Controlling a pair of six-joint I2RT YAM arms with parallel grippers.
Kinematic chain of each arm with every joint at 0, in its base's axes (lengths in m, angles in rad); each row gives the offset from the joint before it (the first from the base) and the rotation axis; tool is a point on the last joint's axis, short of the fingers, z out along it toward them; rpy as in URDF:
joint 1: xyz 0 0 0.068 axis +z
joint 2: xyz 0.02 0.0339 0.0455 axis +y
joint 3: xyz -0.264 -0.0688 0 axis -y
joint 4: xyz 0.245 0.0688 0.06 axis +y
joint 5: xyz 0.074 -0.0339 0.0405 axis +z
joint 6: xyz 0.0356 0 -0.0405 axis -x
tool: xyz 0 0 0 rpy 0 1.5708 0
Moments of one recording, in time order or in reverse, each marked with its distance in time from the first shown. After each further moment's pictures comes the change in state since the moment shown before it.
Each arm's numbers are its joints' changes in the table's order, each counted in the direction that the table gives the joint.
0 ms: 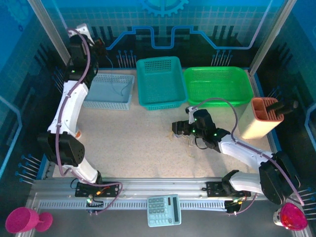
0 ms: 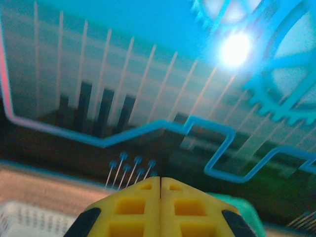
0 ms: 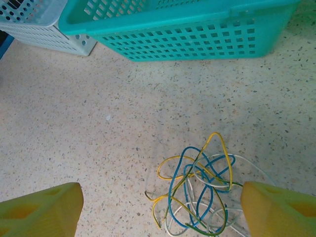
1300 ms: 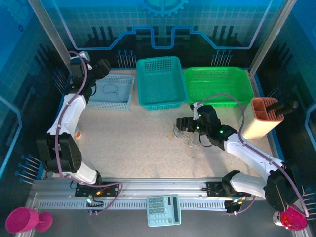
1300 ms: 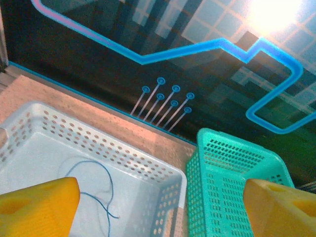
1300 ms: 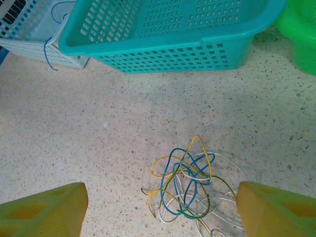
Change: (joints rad) left arm 0.101 -0.098 -0.381 -0.075 -0.134 0.131; right arm -0.037 -0.080 0.096 0.199 -0.019 -0.001
